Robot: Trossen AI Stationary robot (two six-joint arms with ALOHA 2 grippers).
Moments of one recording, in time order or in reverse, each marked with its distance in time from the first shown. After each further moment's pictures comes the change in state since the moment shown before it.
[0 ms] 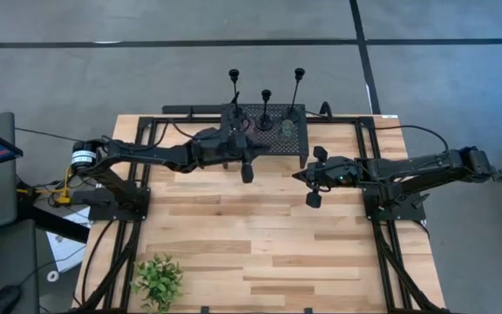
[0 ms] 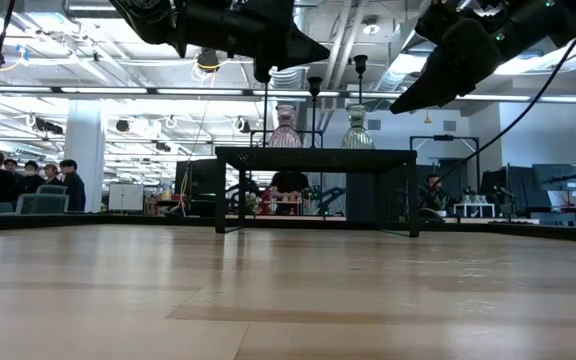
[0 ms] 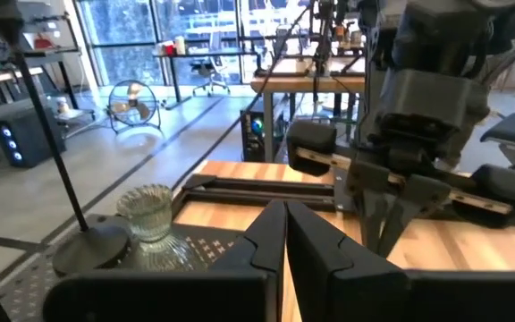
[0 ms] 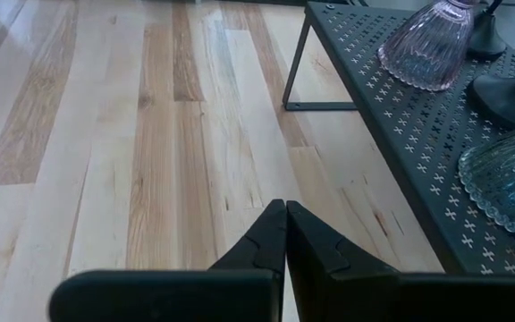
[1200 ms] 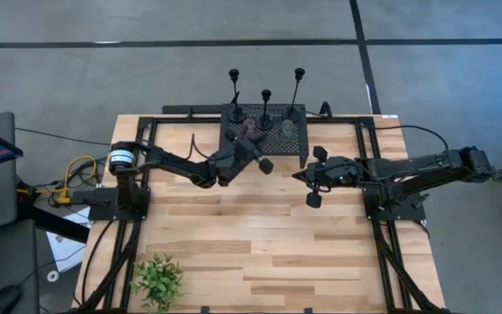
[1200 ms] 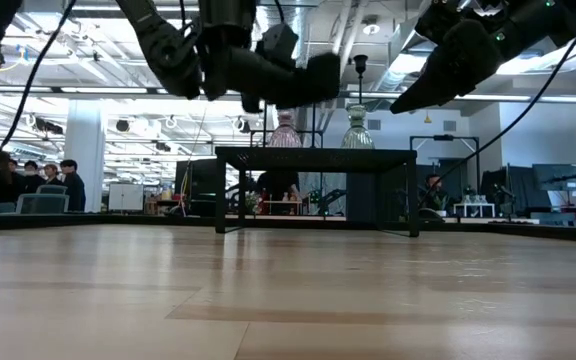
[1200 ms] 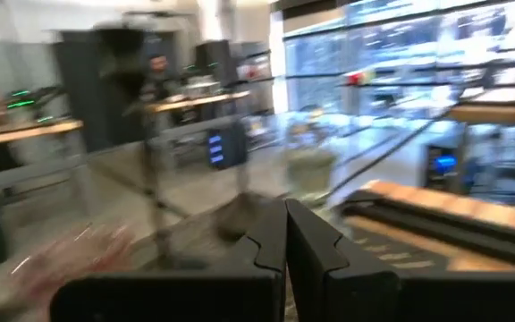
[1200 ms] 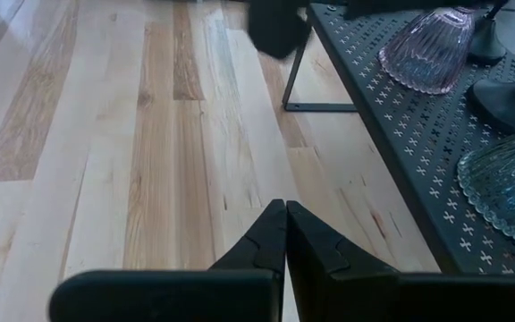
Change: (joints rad) left arm -0.081 0.324 0.008 0.490 -0.658 0.078; right arm 0.000 0.000 0.000 0.001 0.000 -0.017
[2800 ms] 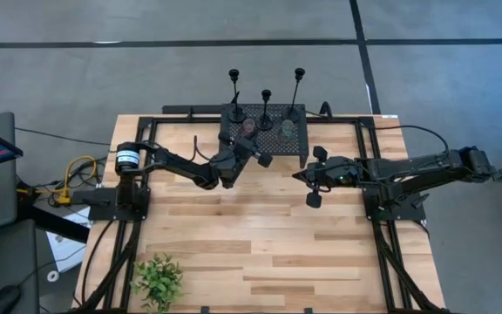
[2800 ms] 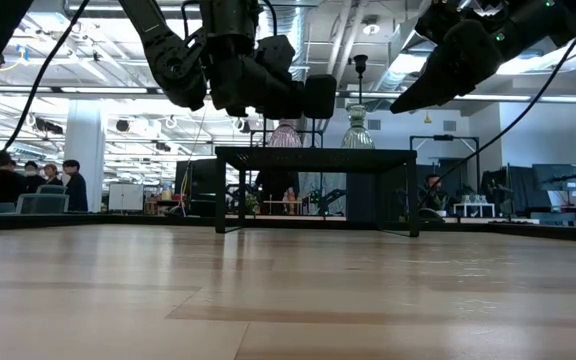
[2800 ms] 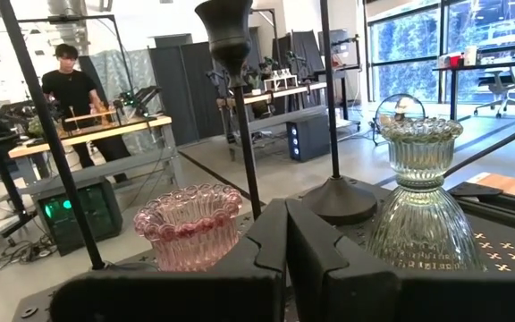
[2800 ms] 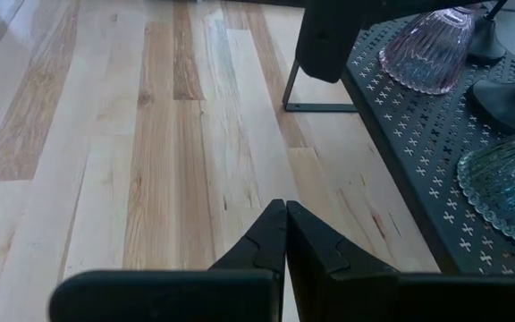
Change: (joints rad) left arm -0.006 0.059 0.013 0.086 -0.258 0.109; right arm 0.000 0.000 0.000 0.001 0.000 -0.002
